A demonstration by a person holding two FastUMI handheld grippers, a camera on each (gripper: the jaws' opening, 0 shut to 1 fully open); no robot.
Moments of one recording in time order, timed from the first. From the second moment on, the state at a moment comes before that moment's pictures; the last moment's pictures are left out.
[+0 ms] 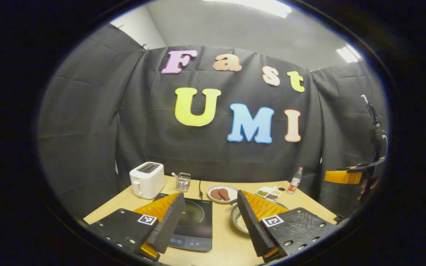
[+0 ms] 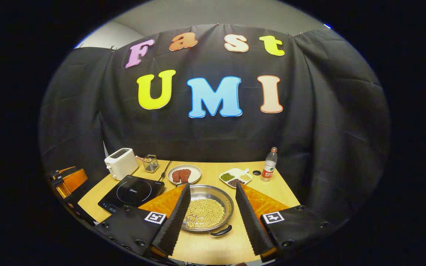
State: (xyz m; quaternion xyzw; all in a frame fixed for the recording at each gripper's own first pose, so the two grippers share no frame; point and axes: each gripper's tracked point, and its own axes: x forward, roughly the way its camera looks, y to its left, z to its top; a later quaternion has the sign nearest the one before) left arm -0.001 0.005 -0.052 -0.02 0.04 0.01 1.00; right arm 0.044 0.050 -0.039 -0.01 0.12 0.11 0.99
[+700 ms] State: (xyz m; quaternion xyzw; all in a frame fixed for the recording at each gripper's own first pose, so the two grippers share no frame) left arm 0.007 0.039 -0.079 -0.02 0.07 0.02 1.00; right arm 0.049 0.110 -0.112 0.03 0.26 0.18 0.95
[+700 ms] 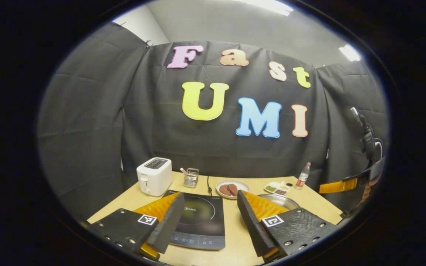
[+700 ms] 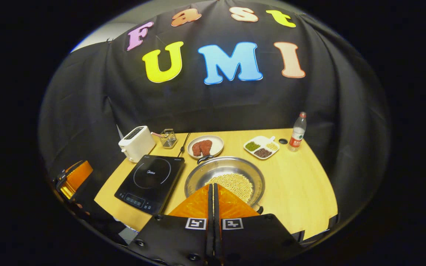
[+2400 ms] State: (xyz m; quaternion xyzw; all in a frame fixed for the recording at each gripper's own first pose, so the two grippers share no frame) left arm 0.023 -0.020 -0.089 0.02 0.13 0.07 0.99; right arm 0.053 0.080 -0.311 -0.05 0.50 0.22 0.84
